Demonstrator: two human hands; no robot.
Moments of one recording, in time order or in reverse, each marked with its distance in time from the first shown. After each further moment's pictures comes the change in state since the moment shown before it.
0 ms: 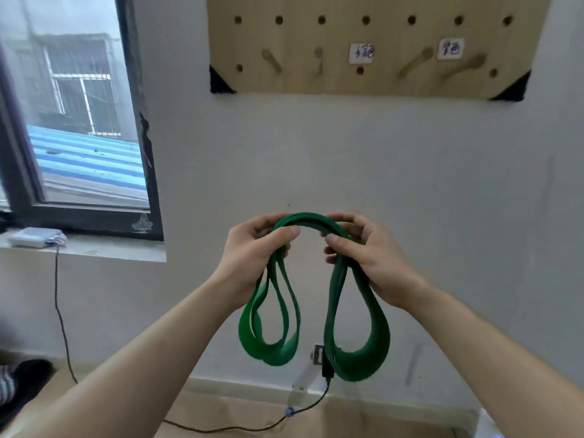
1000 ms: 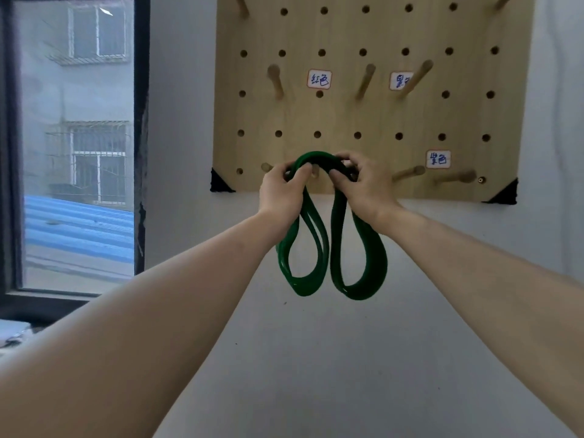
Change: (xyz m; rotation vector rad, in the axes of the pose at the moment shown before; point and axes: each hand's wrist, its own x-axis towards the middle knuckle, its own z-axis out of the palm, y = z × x) left_hand 0.189 0.138 0.074 0.297 0.166 0.407; right_hand 0.193 -0.150 -0.033 -0.580 0.305 -0.561
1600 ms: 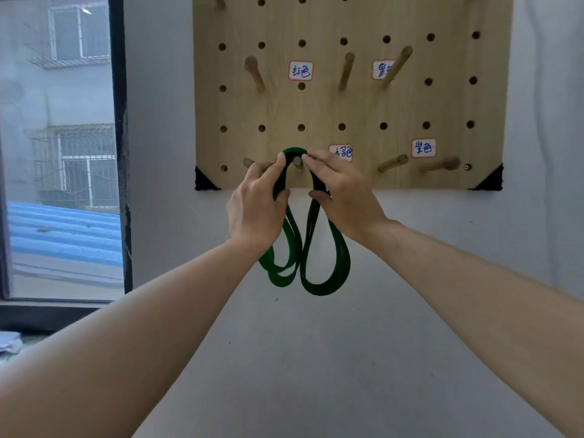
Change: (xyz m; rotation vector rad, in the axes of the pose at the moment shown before) left_hand -0.011 -0.032 -0.013 0.762 0.172 0.546; right_hand -0.015 0.028 0.008 -0.541 -0.007 -0.469
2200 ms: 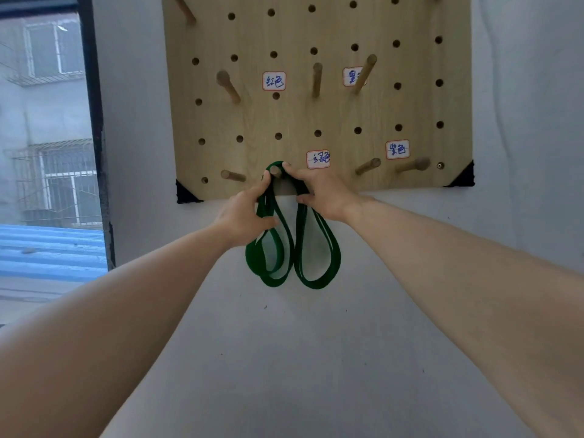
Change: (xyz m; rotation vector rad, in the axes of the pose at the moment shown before) left_hand 0.028 -0.021 0.003 -0.158 -0.630 -0.119; right_hand 0.028 0.031 0.003 0.310 -0.391 0.397
